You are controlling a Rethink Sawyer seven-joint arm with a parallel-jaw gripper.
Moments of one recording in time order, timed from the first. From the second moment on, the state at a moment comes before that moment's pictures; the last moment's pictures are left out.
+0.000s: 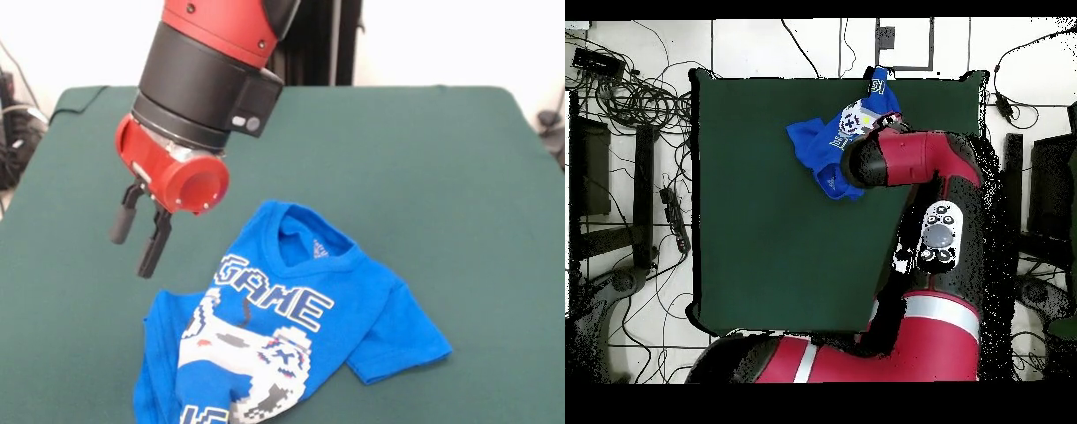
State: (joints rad) arm -0.13 -0.38 -0.21 1.10 -0.42 0.43 2.91
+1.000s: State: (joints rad) arm -0.05 -0.24 -0.23 1.10 -0.42 0.41 2.91
